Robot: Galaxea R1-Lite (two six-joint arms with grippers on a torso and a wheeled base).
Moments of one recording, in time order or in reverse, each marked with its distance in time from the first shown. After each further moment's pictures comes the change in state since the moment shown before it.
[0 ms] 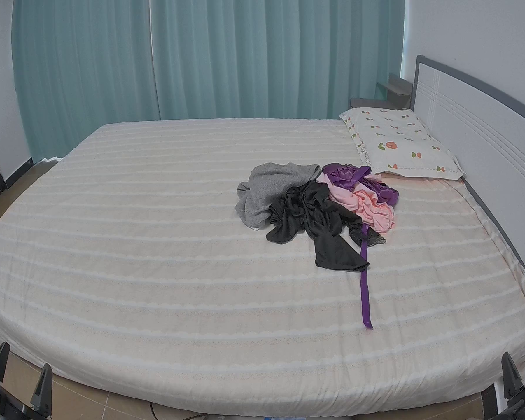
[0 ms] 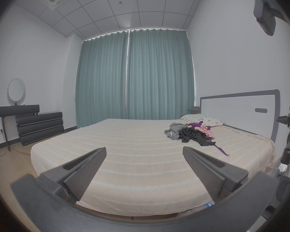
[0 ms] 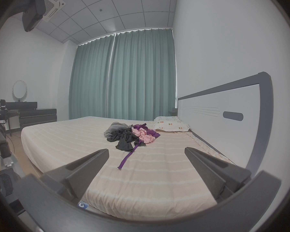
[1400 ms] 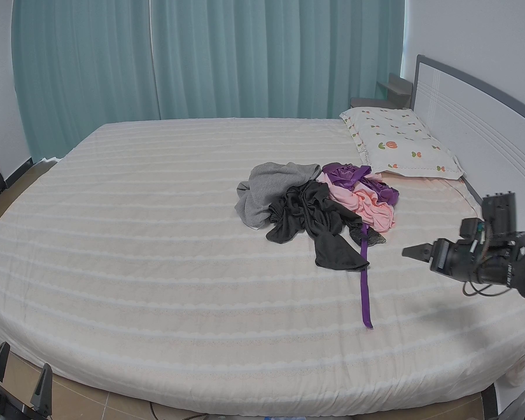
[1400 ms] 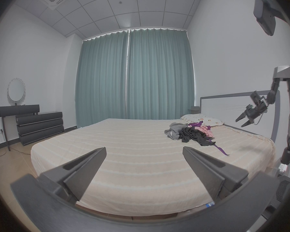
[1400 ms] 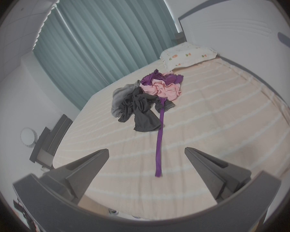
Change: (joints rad) left arm 0.000 0.000 0.000 0.000 0.000 0.000; right arm 0.178 1.641 -0.588 -0.444 0.083 0.507
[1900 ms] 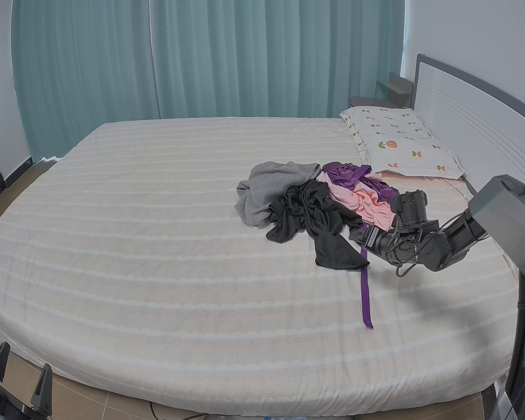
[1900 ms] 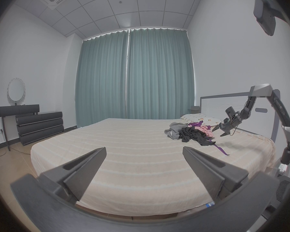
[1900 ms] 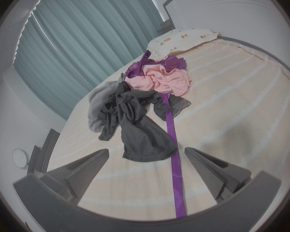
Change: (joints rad) left arm 0.000 0.000 0.000 0.000 0.000 0.000; right arm 0.079 0.636 -0.581 -0.015 -0.148 0.185
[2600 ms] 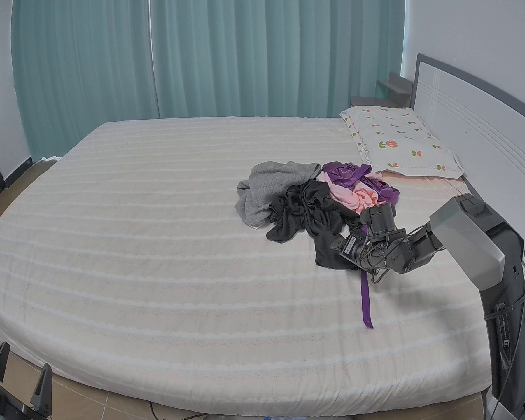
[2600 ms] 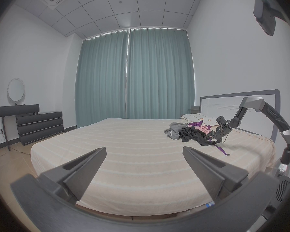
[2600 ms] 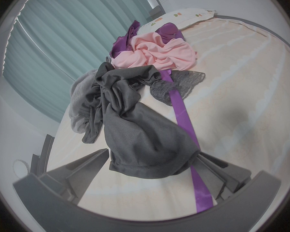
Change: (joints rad) left arm 0.000 0.000 0.000 0.000 0.000 0.000; right arm 0.026 0.270 -0.329 0.132 -0.019 0.111
